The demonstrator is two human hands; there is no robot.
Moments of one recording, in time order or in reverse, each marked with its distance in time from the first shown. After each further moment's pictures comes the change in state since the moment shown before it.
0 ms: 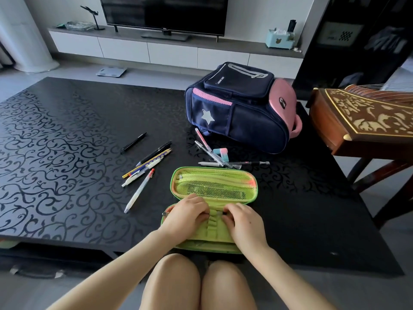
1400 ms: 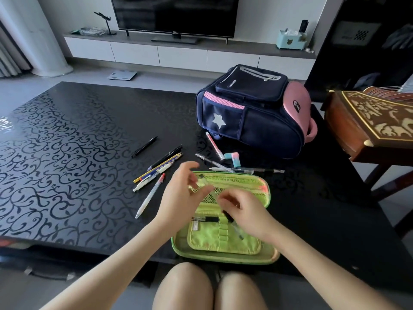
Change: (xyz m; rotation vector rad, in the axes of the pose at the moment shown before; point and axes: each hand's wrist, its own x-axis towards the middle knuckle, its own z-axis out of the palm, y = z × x) left_hand 0.020 0.016 -0.069 -0.285 0.266 -0.419; right_hand 0.053 -0.046 -0.055 0.551 -0.364 0.052
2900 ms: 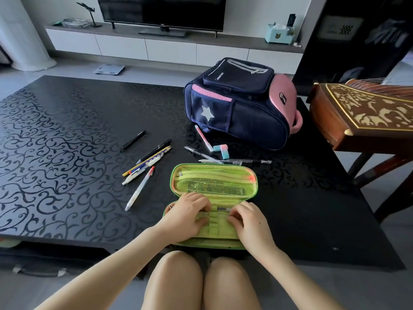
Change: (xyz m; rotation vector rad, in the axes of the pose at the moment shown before) left_hand -0.027 -0.040 0.042 0.279 -0.378 0.397; right_hand -0.044 0.076 0.031 -0.391 0.326 -0.017
